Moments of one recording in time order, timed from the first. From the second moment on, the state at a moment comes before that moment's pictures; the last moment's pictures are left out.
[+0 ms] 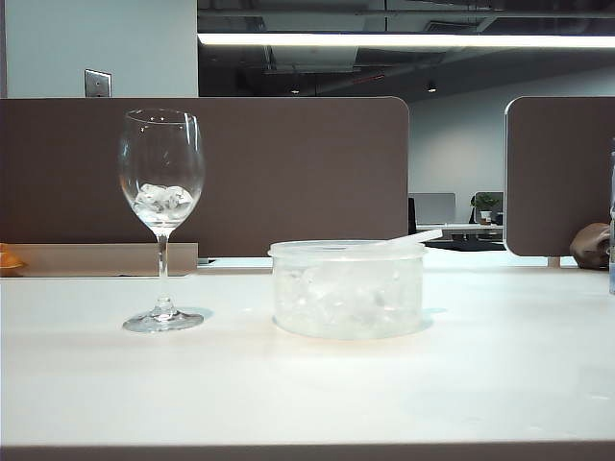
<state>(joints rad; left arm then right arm) -0.11 0.00 0.01 -0.18 0.08 0.01 0.07 0.00 0.01 -0.18 0.00 0.03</state>
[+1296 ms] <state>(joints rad) 0.08 0.01 0.01 -0.18 0.08 0.01 0.07 0.00 0.01 -0.18 0.00 0.03</state>
